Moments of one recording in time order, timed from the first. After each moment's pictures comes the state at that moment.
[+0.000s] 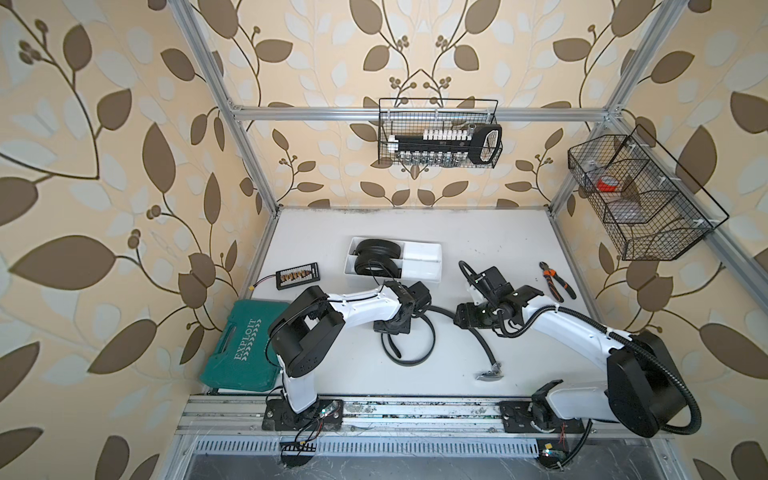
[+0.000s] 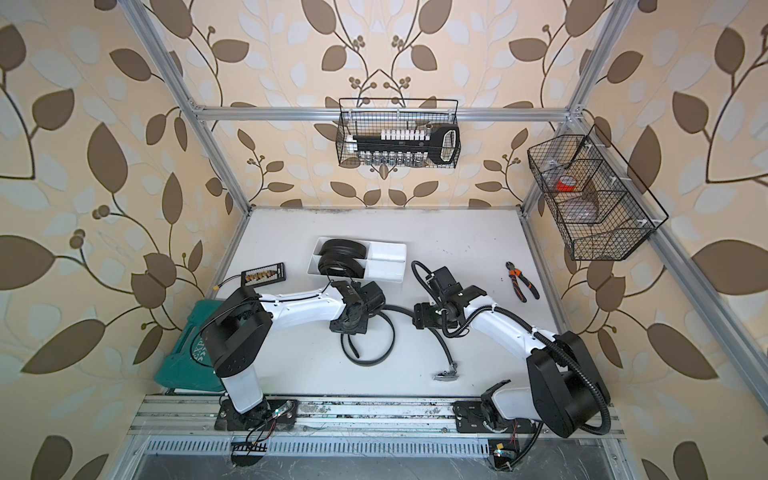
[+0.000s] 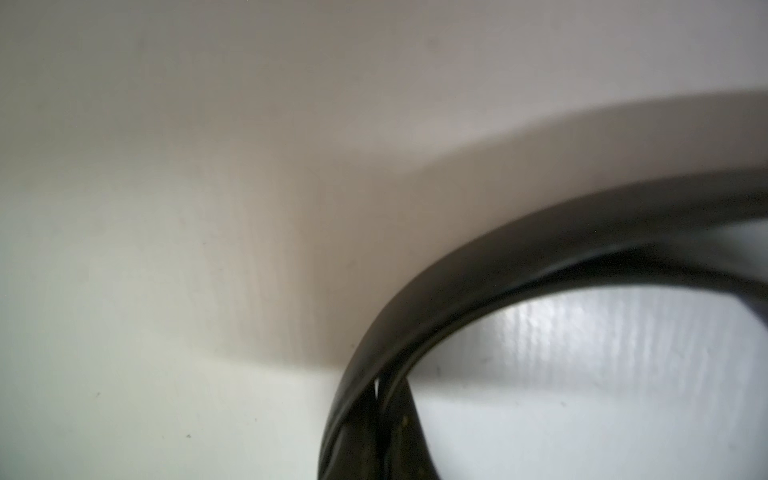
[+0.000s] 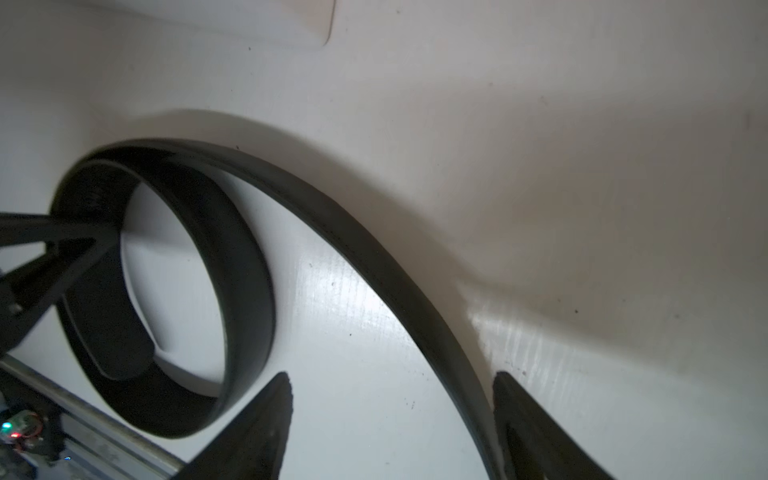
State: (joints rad) left arm -0.83 1.80 1.13 -0.86 -0.24 -0.88; right arm 0.48 1.37 0.79 -0.62 -0.12 0.44
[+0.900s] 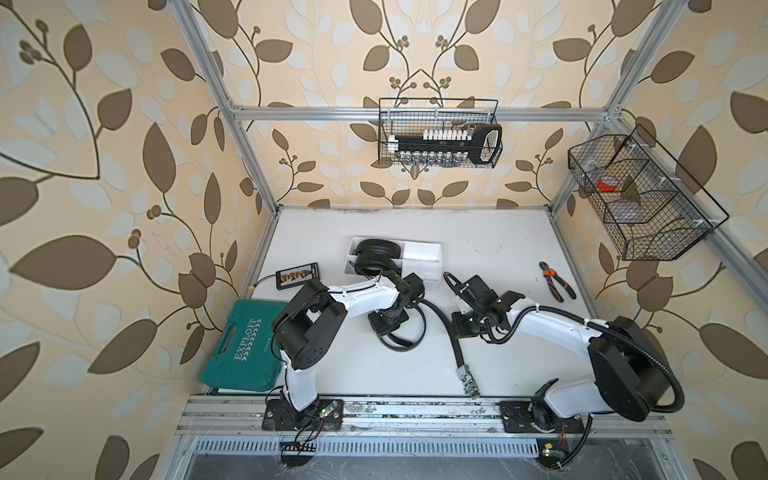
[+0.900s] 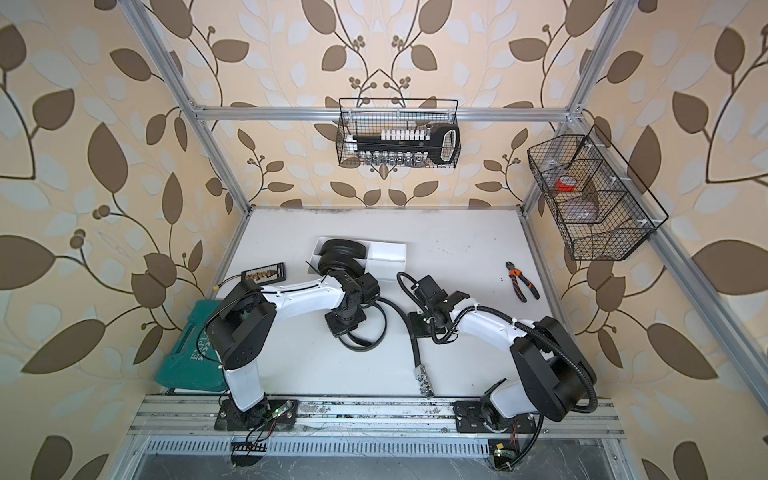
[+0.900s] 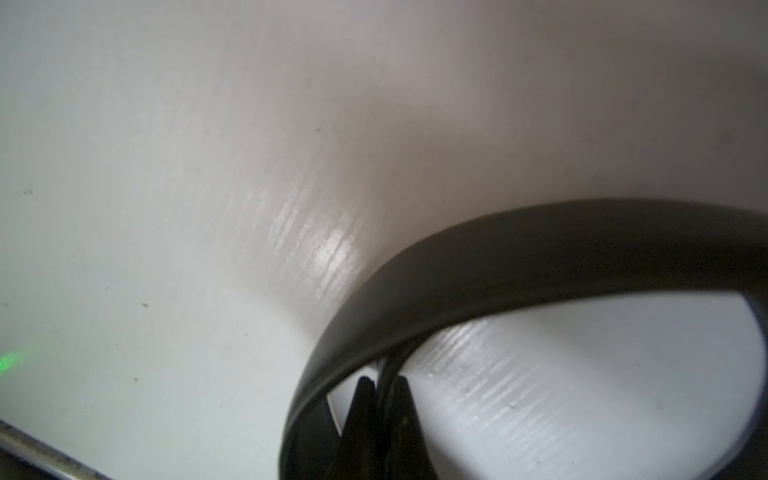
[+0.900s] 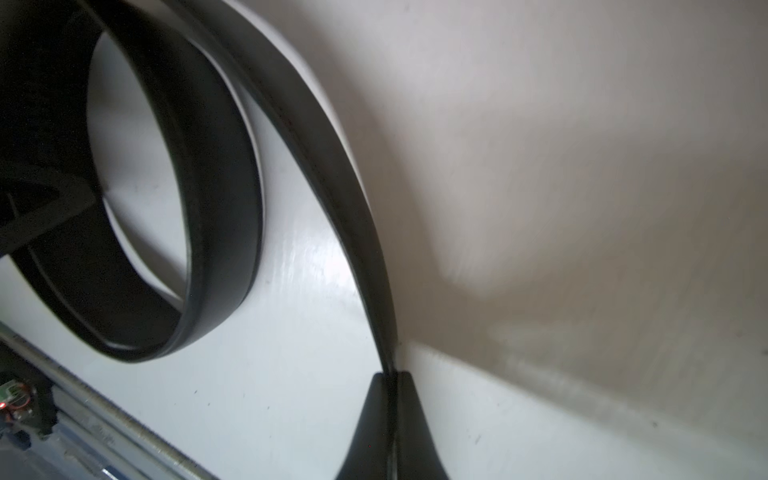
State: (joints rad) left arm -0.78 1.85 1.20 -0.97 -0.10 -1.37; right arm 0.59 1.41 0.73 -0.52 -0.18 0.51
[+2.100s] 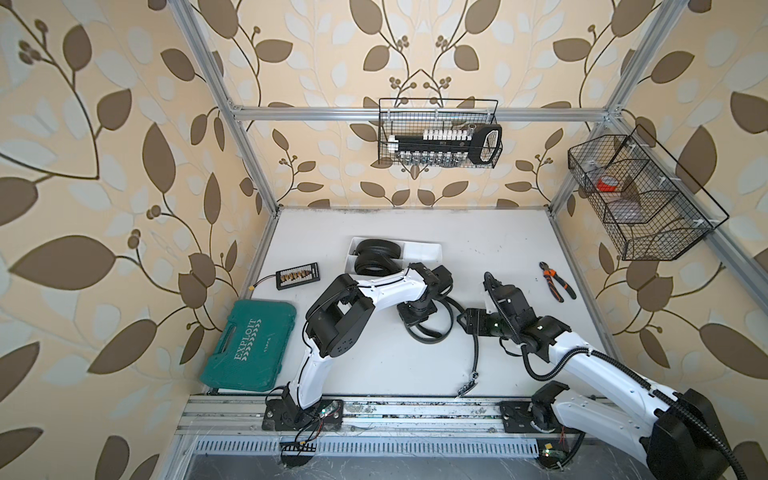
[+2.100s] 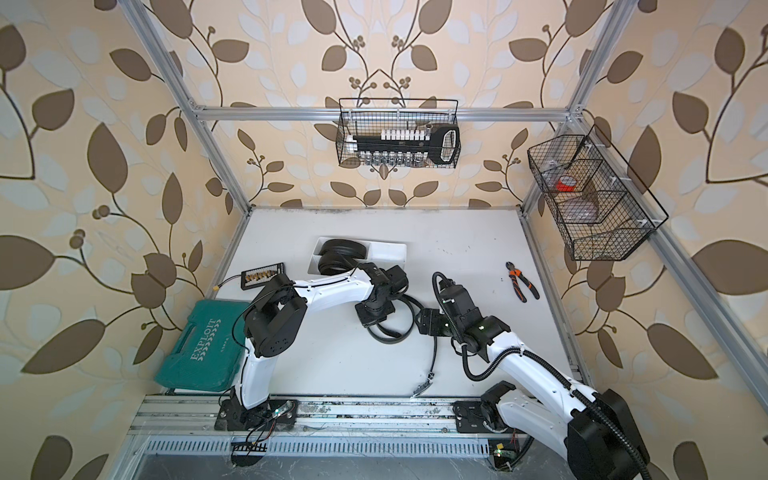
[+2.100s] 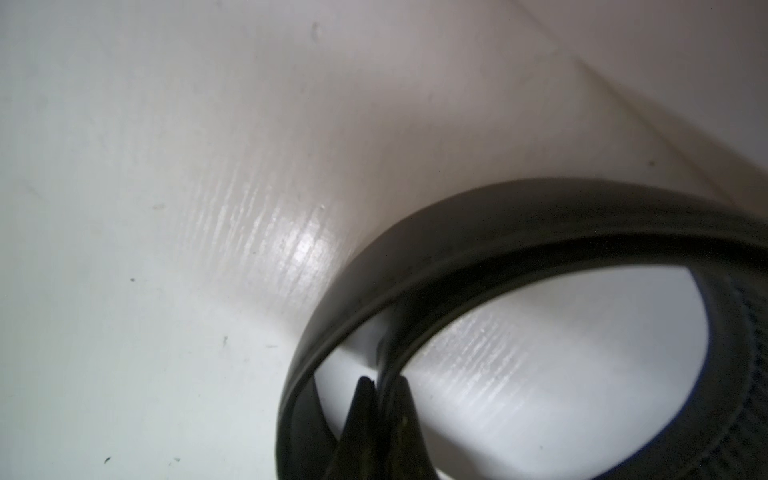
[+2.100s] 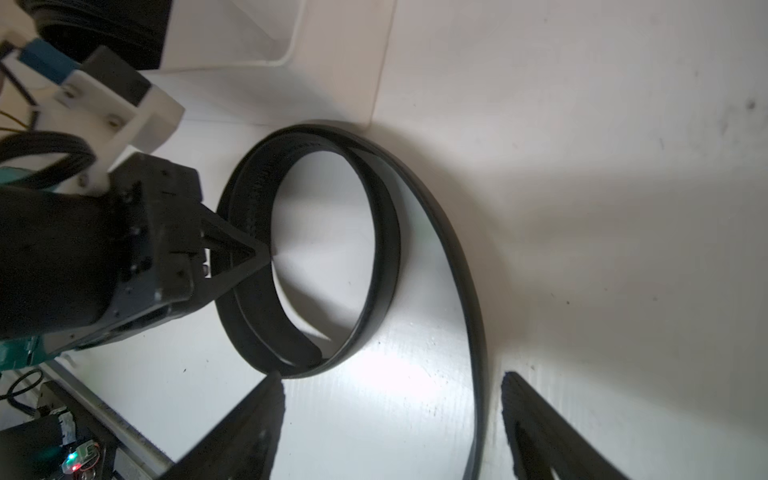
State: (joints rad) left arm -0.86 2.07 1.54 -1.01 -0.04 -1.34; right arm 0.50 1.01 0.53 -0.37 -0.11 0.52
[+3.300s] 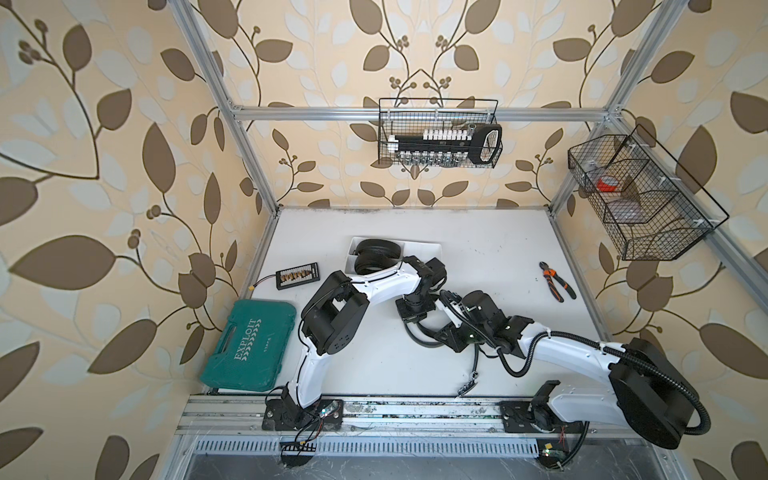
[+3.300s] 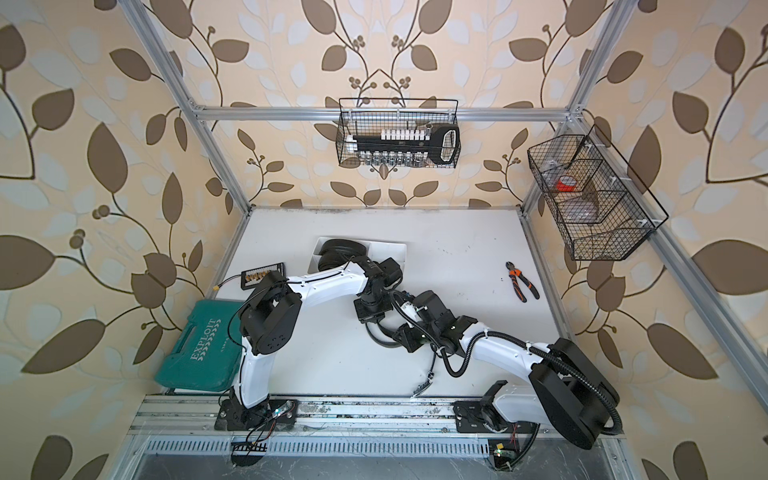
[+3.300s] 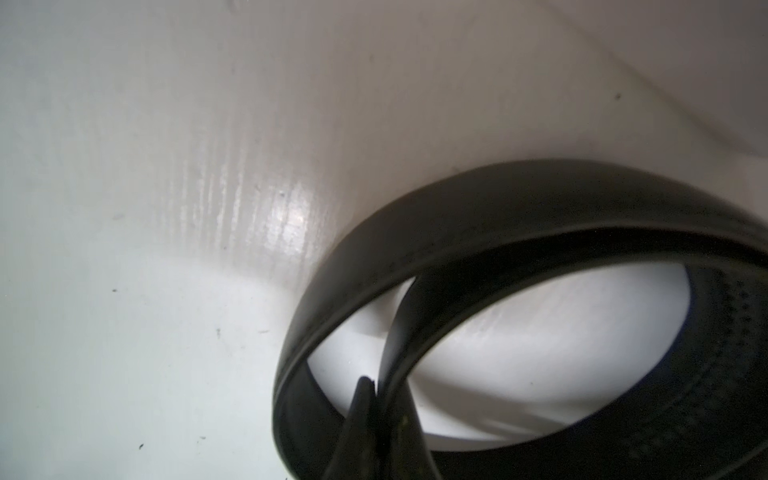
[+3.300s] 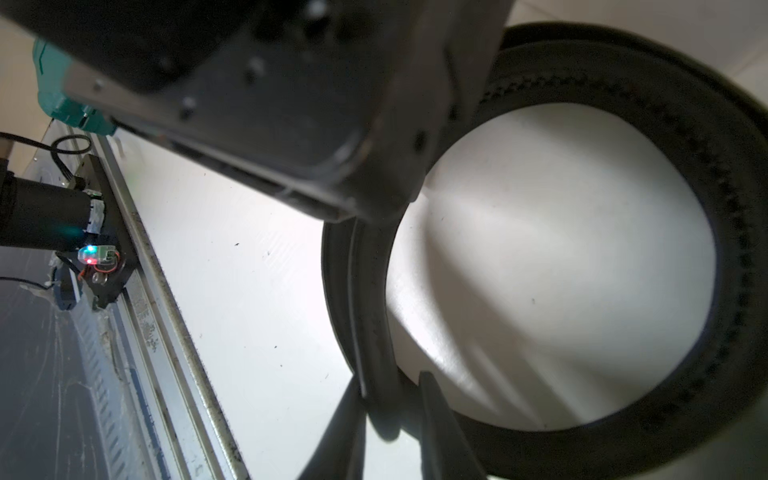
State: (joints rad) left arm -0.81 2.05 1.55 -1.02 0.11 -1.18; right arm 0.69 1.28 0.52 -0.11 -0.31 0.25
